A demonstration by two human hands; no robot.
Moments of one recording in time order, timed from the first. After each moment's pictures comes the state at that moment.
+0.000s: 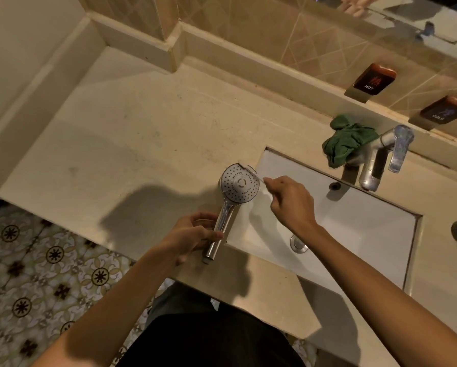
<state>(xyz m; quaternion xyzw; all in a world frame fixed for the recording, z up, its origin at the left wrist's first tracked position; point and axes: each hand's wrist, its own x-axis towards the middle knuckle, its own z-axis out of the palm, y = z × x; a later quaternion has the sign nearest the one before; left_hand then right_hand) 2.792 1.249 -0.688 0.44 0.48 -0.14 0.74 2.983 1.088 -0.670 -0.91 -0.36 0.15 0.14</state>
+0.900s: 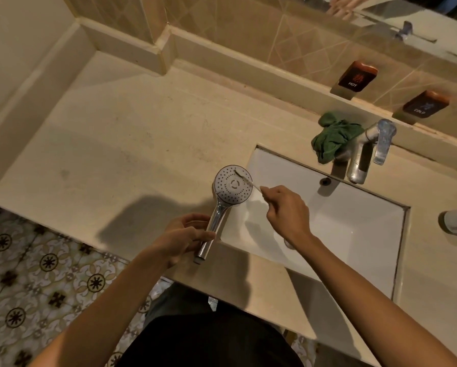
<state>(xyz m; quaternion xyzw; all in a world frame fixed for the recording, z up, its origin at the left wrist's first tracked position) 2.785 1.244 -0.681 0.45 0.46 -0.15 0.75 2.963 1.062 -0.670 -0.92 -0.33 0.15 0.17</state>
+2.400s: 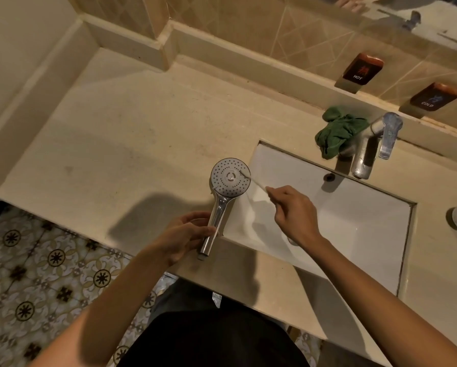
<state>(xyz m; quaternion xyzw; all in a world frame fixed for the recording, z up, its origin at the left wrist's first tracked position) 2.778 1.242 -0.684 0.40 0.46 -0.13 0.78 2.967 1.041 -0.680 -0.90 -0.33 0.14 0.23</state>
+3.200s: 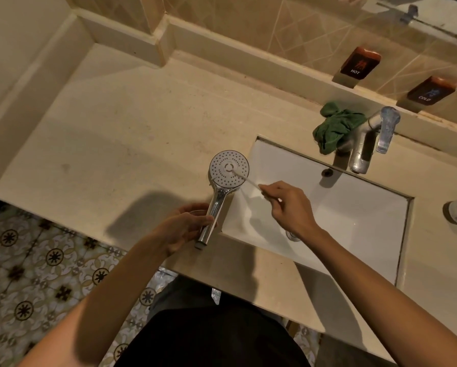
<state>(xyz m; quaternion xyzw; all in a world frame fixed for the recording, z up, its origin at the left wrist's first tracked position) 2.786 1.250 -0.678 0.39 0.45 -0.14 0.79 2.970 1.045 -0.677 -0.88 -0.37 0.18 0.24</state>
